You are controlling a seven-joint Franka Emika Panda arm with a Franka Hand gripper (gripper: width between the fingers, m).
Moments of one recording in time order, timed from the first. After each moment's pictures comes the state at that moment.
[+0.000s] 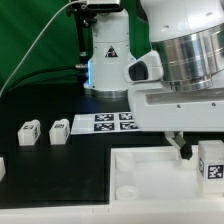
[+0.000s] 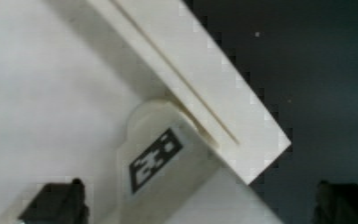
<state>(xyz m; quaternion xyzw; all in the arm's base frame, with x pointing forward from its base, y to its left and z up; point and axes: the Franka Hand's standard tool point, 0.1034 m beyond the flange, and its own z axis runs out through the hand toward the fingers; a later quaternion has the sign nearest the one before) 0.626 0.112 0.075 -0.95 0.27 -0.01 0.12</state>
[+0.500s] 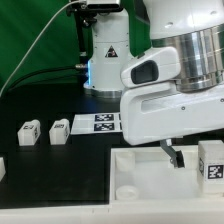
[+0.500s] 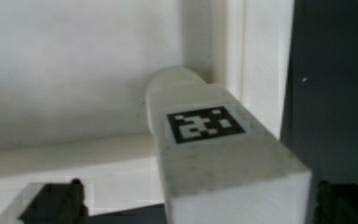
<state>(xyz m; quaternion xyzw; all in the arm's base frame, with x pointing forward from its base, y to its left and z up) 0.629 0.109 0.076 -0.99 0.07 -0.04 0.09</state>
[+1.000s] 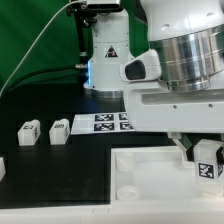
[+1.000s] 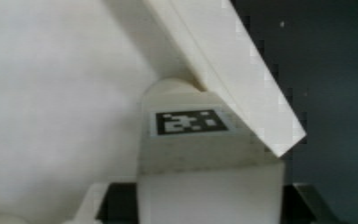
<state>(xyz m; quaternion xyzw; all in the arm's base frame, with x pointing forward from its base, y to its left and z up) 0.628 0.107 0.075 -0.94 0.34 -0.01 0.10</state>
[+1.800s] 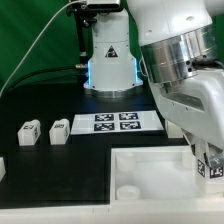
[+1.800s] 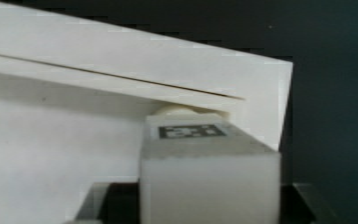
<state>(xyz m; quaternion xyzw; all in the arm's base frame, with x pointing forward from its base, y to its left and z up) 0.622 0.107 0.073 -0.79 0.60 0.02 0.14</state>
